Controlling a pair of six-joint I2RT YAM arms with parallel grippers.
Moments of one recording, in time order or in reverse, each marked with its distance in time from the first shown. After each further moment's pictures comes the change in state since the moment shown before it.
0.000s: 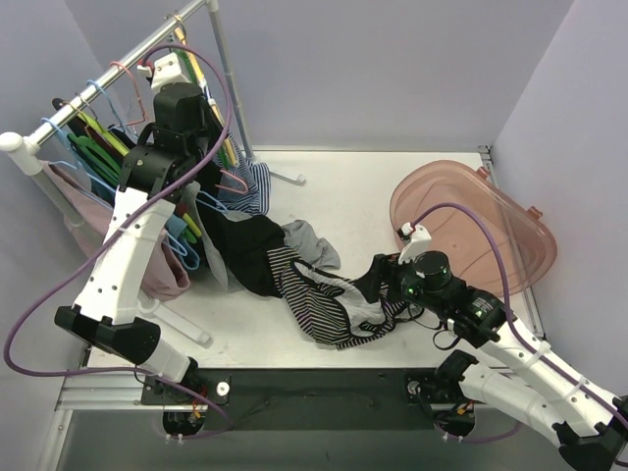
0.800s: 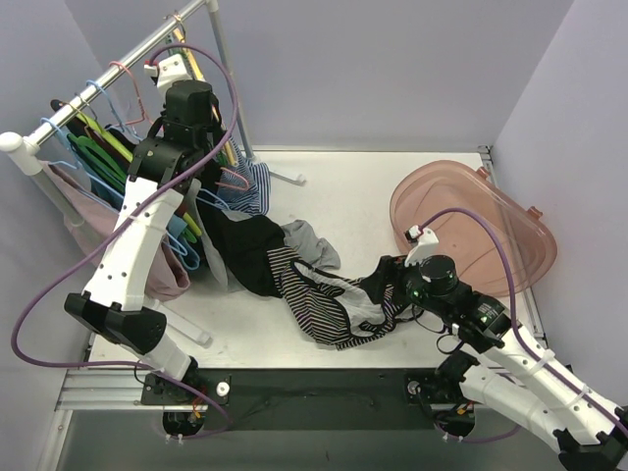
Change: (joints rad) left arm 0.005 0.069 0.041 -0.043 -0.095 0.008; right arm -0.024 -0.055 -0.034 -0.008 0.016 0.000
